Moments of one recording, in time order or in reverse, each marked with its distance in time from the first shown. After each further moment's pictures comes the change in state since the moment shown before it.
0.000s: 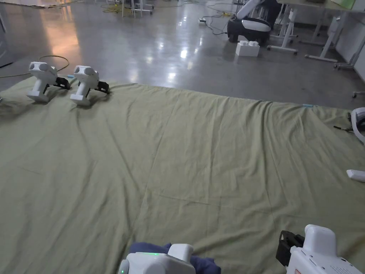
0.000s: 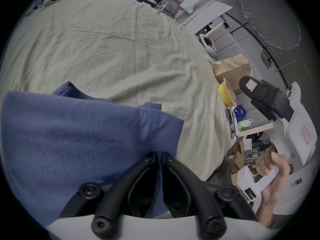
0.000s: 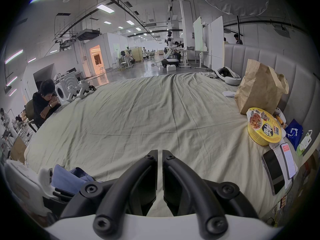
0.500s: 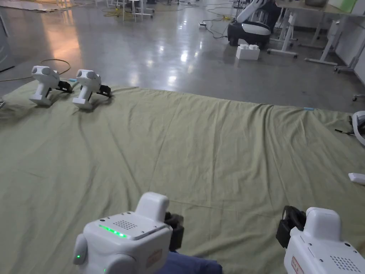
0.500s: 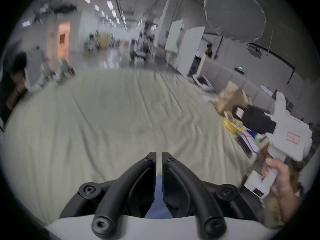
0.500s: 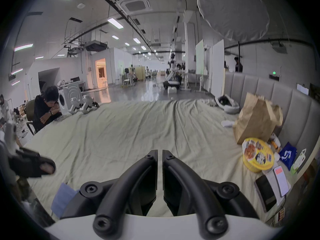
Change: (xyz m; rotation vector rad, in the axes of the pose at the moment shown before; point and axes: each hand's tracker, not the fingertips) left arm 0.023 0.029 0.135 0.551 0.271 -0.341; right arm -0.036 0.034 0.025 0.254 -0.031 0.087
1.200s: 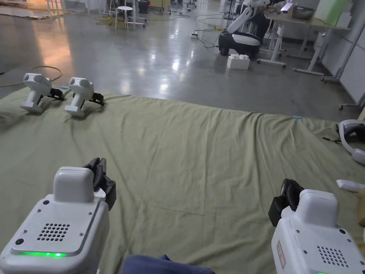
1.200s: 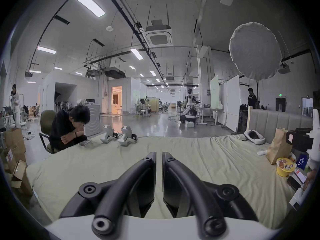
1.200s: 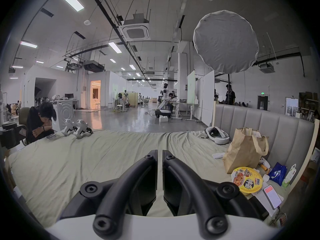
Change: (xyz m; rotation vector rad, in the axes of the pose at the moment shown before) left arm -0.046 0.011 0.049 0.510 0.465 -0.020; right arm -0.028 0.036 0.025 0.229 -0.086 0.026
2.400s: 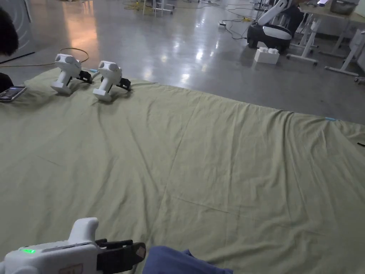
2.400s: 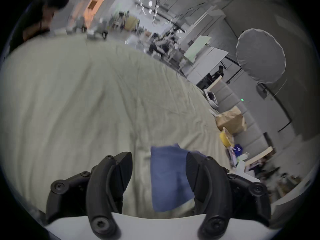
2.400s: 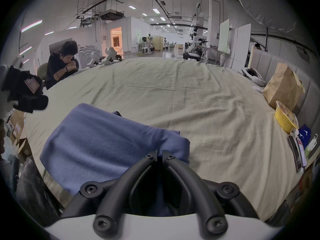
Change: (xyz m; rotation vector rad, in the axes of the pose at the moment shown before) left arm -0.099 -0.114 -0.021 -0.783 -0.537 0.499; right arm -0.095 -0.193 0.033 -0.545 0.246 0.077
